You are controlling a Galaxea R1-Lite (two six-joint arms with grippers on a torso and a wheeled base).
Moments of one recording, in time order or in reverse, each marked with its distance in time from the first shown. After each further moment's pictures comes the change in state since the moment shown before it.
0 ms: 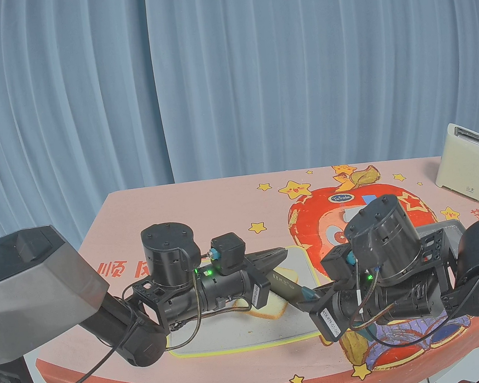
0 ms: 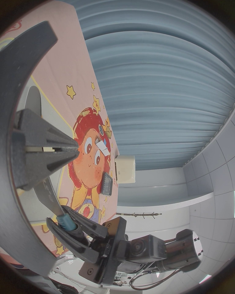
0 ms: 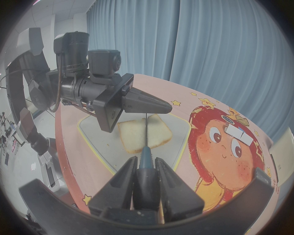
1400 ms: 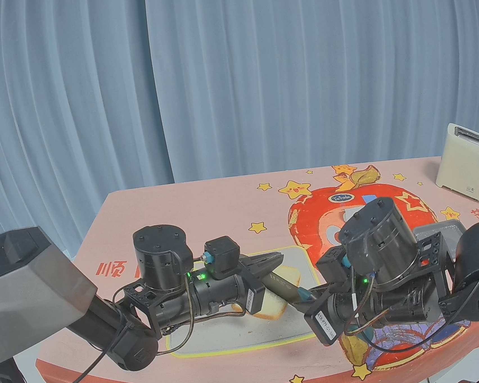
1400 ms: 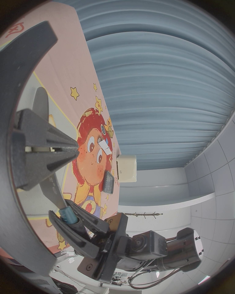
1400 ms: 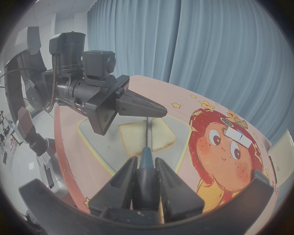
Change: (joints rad) left arm 0.002 -0.044 0.047 0.006 0.000 -0.001; right arm 0.030 0.007 -0.011 -0.001 -0.034 0.001
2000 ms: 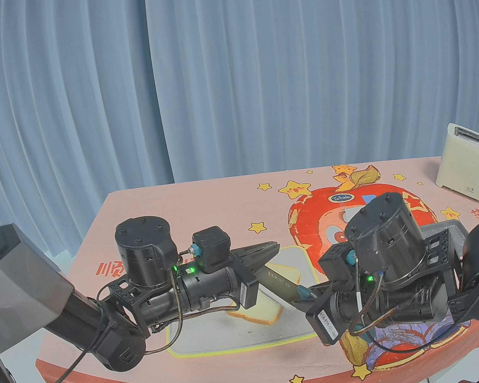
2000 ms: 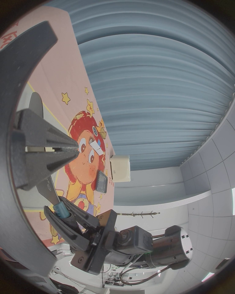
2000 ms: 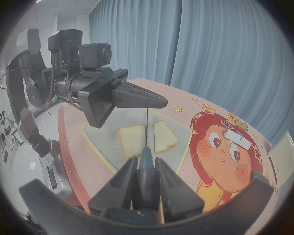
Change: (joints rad) left arm 0.002 -0.074 0.023 0.000 0.003 0.001; right arm 0.013 -0.026 0.000 0.000 0.000 0.004
